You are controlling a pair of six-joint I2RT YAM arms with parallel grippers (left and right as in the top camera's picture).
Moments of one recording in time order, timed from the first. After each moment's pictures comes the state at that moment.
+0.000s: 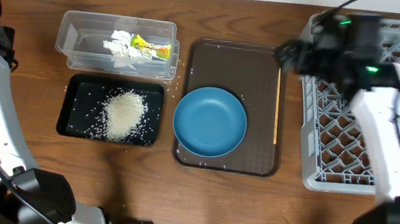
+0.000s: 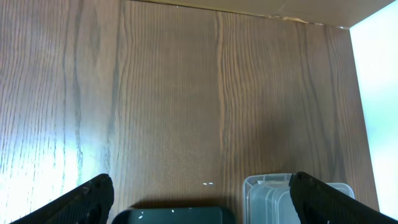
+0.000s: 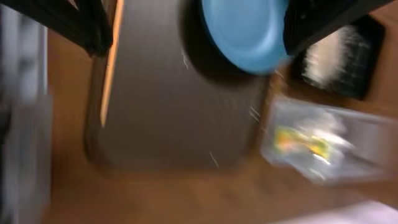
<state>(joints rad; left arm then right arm) 0.47 1.67 1.77 -1.14 -0.42 -1.03 0.14 1.66 1.46 -0.72 -0.34 0.27</state>
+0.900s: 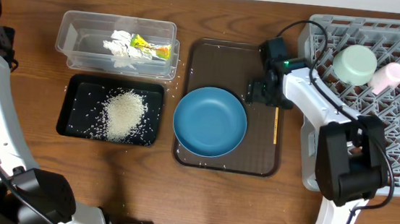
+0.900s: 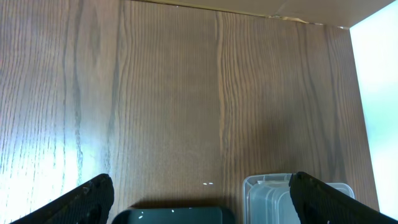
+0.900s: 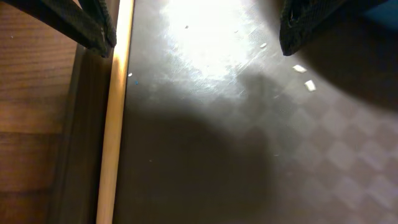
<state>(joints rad) 0.47 1.67 1.77 -1.14 -0.42 -1.03 0.33 2.06 1.46 -0.79 0.05 0.42</state>
